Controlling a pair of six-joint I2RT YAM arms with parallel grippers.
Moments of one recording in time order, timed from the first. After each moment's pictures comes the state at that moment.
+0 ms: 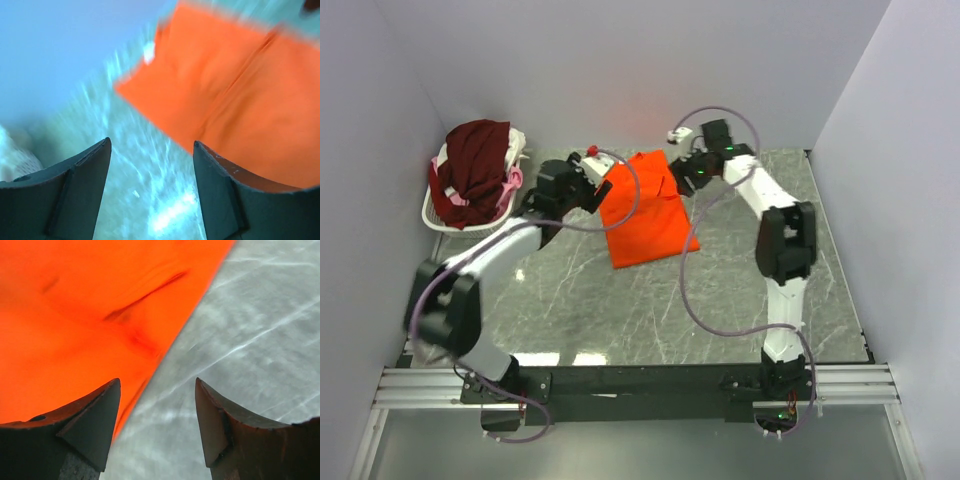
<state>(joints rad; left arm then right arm) -0.40 1.64 1.11 0.16 0.05 0.38 0.28 2.19 1.94 -0.62 -0.23 -0.43</state>
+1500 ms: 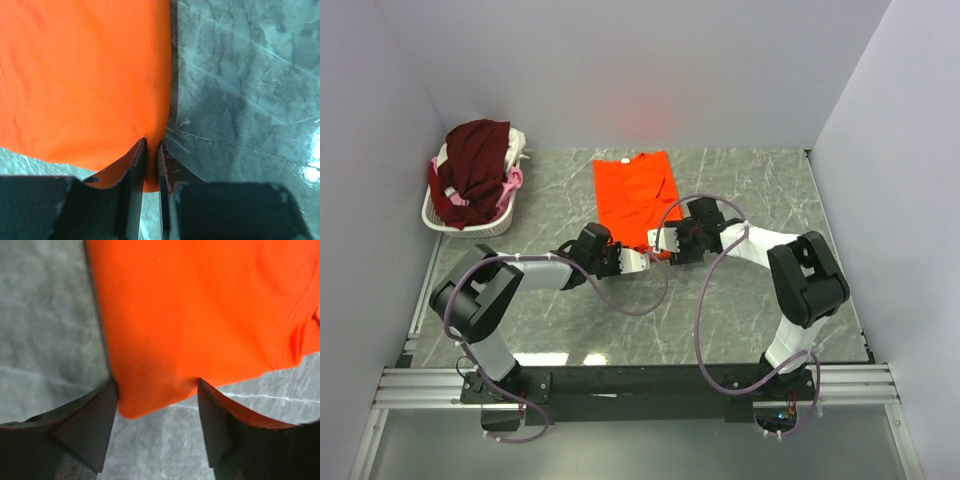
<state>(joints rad) -0.64 1.69 0.76 0.20 0.20 0.86 0.42 1.75 0.98 -0.22 -0.30 -1.30</state>
